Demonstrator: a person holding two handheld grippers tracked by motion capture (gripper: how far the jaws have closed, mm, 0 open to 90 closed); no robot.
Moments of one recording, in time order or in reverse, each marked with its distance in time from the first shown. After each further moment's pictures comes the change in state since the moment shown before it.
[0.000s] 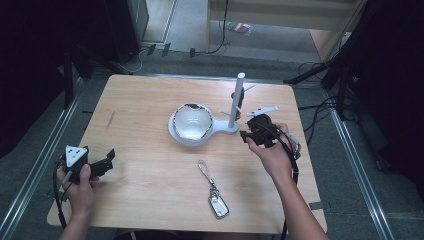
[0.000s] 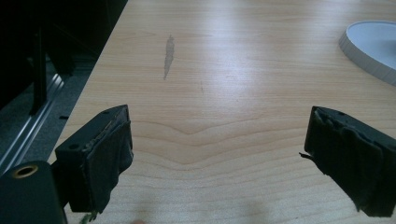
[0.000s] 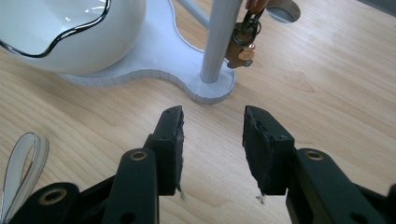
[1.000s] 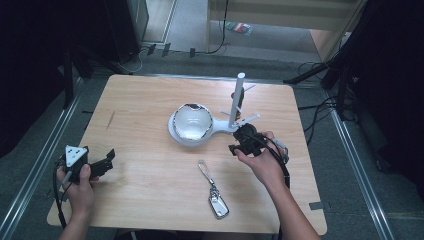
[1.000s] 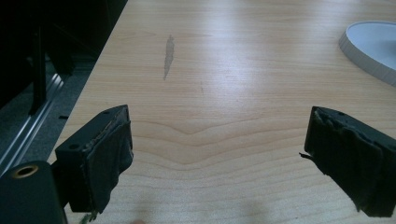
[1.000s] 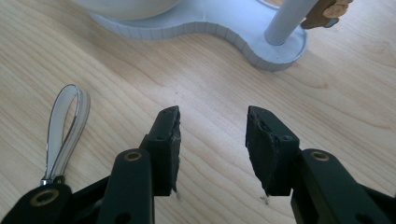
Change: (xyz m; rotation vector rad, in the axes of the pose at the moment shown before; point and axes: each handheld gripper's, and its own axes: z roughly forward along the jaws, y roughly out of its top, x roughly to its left) left arm 0.000 0.000 0.000 0.000 -0.001 -0.001; right arm 0.033 -0.010 0.018 0.146 0.088 -0.074
